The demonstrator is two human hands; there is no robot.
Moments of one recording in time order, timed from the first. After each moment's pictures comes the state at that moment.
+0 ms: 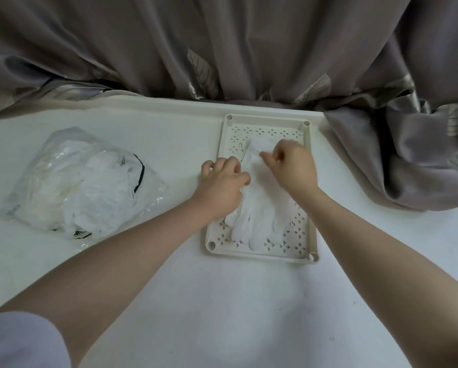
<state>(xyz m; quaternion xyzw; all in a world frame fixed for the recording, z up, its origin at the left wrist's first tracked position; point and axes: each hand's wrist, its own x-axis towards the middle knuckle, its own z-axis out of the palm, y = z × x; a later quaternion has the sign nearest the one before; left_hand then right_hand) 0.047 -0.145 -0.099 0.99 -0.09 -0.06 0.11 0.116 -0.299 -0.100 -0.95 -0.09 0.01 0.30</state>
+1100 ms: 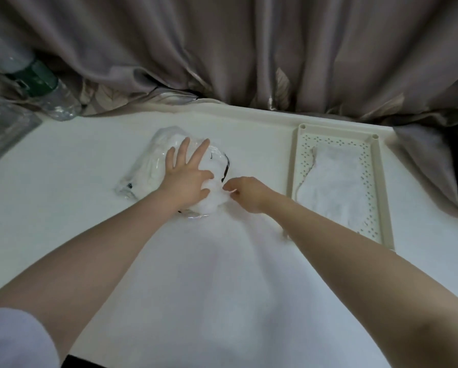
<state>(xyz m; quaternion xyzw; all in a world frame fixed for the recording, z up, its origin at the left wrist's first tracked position) -0.046 0.056 -0.055 1.00 0.02 -0.09 -0.03 0.008 -0.106 -0.066 -0.87 -0.34 0.30 0.21</state>
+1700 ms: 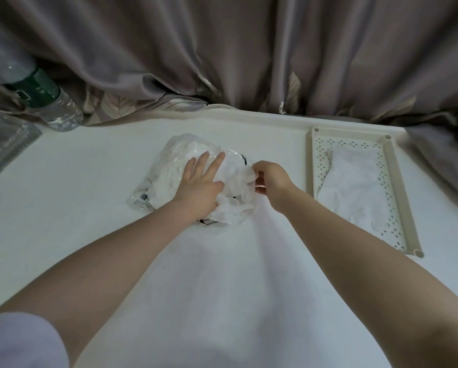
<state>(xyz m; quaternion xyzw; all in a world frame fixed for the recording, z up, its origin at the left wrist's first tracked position) -0.044 0.083 -0.066 0.99 -0.05 -0.13 -0.04 0.022 -0.070 -0.064 -0.67 0.12 0.30 0.67</state>
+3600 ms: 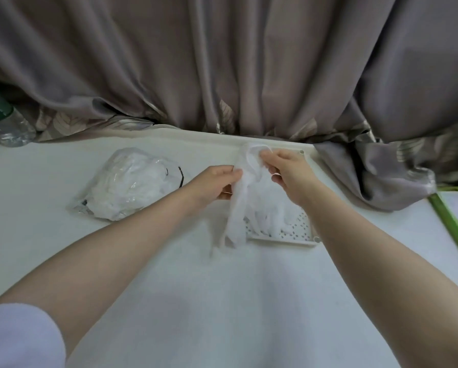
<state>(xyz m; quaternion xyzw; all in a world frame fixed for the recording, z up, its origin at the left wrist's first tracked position) -0.040 -0.087 0.006 0.71 0.05 -0.14 0.69 0.018 -0.255 0.014 -0.73 -0.01 0.15 0.67</state>
